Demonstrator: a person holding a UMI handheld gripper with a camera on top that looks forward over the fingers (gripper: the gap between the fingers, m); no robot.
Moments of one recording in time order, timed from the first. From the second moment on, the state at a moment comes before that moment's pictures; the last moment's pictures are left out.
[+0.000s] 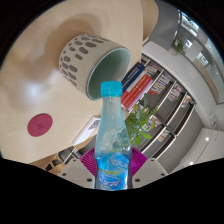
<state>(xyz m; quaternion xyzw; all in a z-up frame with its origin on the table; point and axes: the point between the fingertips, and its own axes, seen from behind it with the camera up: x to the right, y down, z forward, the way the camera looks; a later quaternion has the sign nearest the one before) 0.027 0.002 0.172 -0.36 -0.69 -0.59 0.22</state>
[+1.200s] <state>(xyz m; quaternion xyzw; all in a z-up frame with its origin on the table) 0.096 0.001 0.118 -0.79 -0.02 0.00 0.61</state>
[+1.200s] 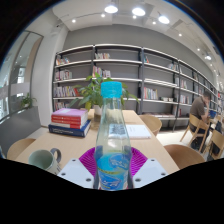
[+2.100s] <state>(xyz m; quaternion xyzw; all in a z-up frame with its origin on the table) 0.052 -0.155 0.046 -0.88 0.05 -0.01 0.47</state>
